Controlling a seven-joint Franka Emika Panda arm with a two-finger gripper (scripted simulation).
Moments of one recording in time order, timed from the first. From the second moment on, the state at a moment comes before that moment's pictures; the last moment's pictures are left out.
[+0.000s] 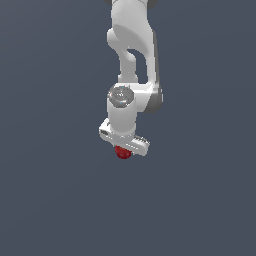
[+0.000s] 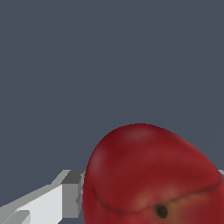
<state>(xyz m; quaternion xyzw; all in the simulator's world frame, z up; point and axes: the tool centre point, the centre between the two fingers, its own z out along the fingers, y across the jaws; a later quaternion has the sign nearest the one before) 0.021 -0.017 0.105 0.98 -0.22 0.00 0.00</state>
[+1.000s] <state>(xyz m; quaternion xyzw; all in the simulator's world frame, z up) 0.064 0.071 0.302 0.98 -0.22 0.00 0.00</state>
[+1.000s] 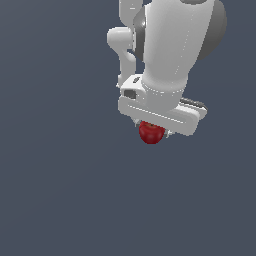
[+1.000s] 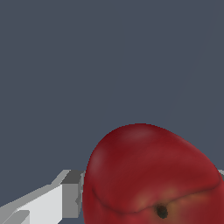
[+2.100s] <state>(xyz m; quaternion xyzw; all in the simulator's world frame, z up) 0.094 0.122 0.414 0.98 -0.22 0.00 0.00</state>
